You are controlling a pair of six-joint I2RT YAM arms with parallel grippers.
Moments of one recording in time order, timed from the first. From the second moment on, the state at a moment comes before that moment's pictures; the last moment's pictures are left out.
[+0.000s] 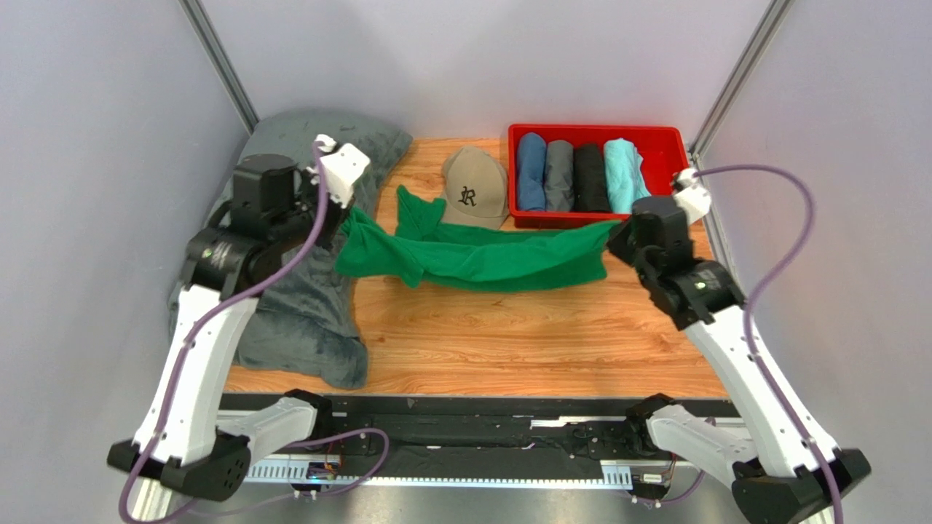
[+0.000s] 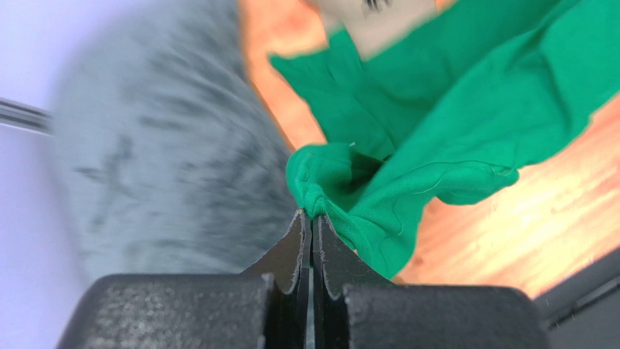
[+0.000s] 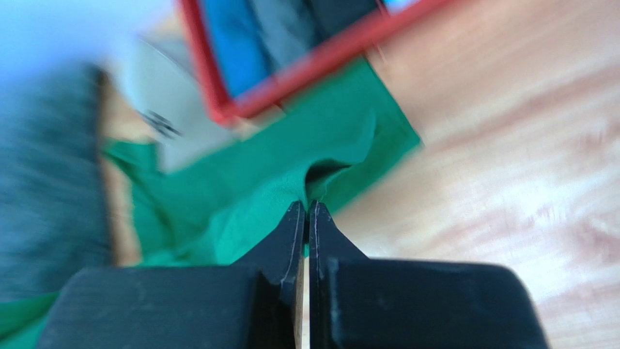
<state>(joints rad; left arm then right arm) -0.30 1.11 1.53 -0.98 0.14 0.41 0.41 0.99 1.08 -0.69 0.44 0.81</state>
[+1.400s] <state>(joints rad) -0.22 1.90 2.58 -0.40 0.05 0.40 0.06 1.80 2.37 -0.56 0.21 0.64</state>
